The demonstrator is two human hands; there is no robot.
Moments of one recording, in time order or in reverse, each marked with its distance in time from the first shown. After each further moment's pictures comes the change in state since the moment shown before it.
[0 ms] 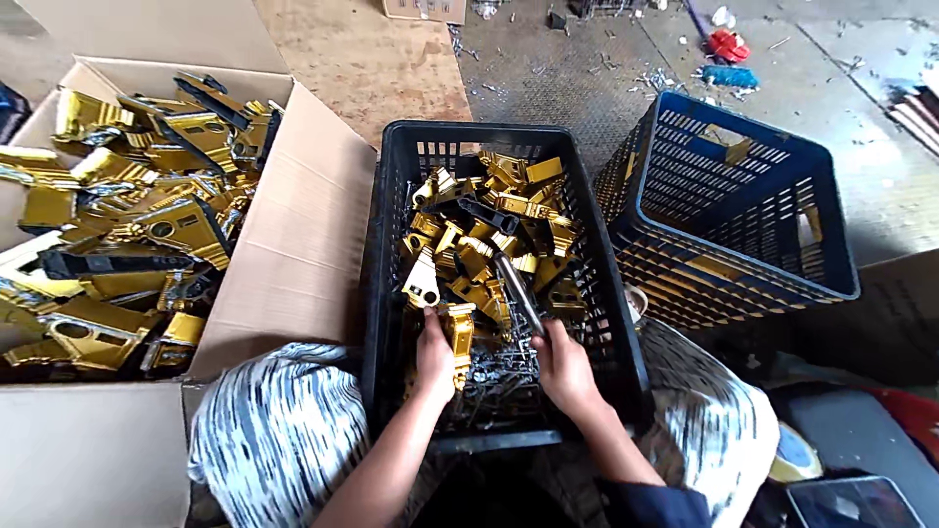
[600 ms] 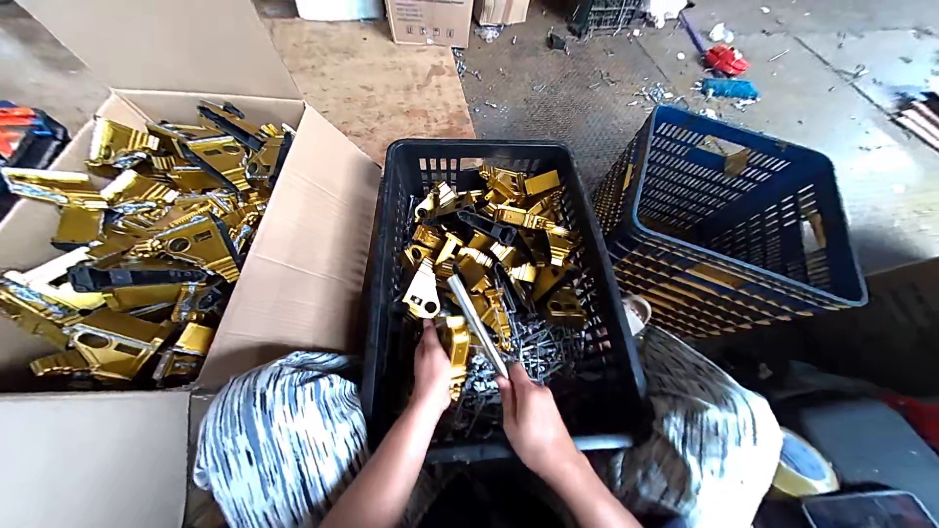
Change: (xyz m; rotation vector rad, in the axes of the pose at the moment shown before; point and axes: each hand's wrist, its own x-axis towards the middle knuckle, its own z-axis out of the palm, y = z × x) left_hand -0.004 -0.002 0.002 0.140 0.087 0.101; right_hand -0.036 -0.070 0.010 0.068 -0.111 0.158
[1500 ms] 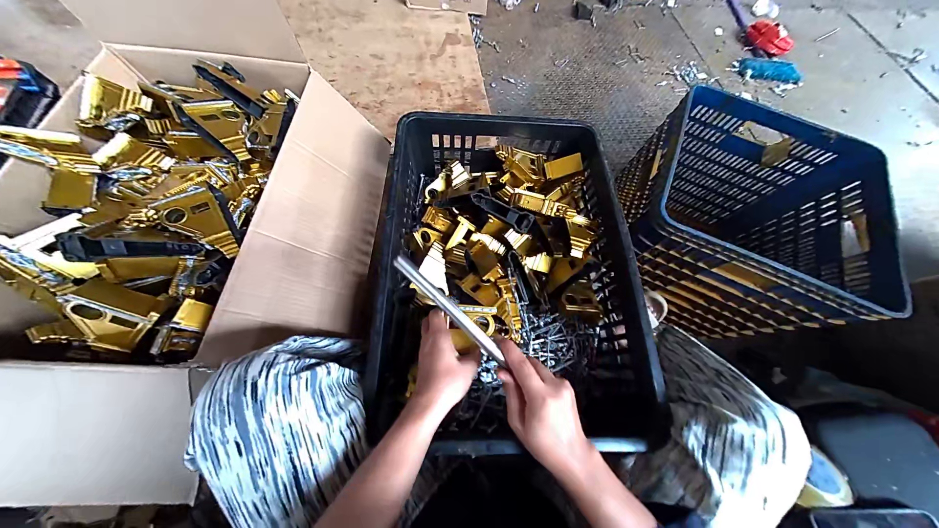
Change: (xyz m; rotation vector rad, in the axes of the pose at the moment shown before) left_hand 0.000 0.003 -0.021 0.741 -0.161 0.359; right_hand 0.016 0.014 0.010 -0.166 0.239 -0.426
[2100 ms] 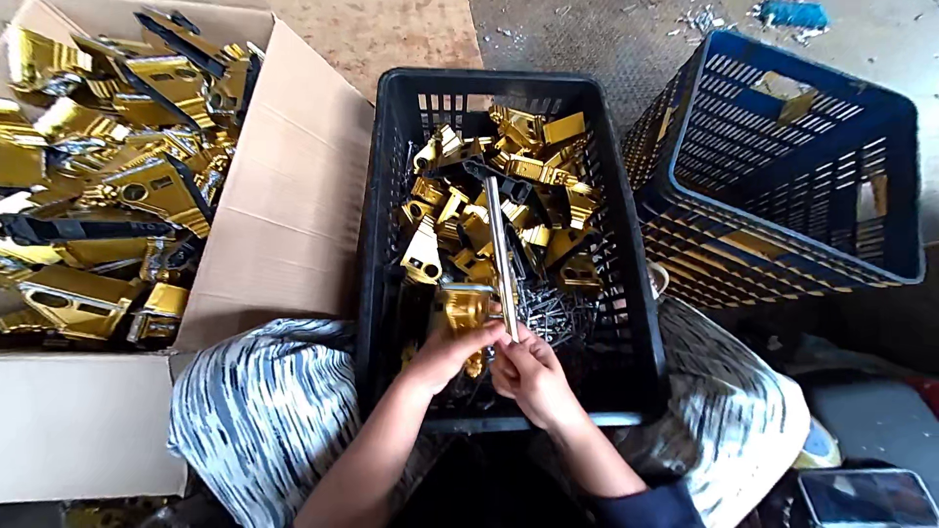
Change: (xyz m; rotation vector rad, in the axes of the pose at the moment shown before) left_hand -0.012 0.005 -0.001 -0.897 -0.489 -0.052; right_hand 0.009 0.000 0.003 1.511 -0.248 0.754
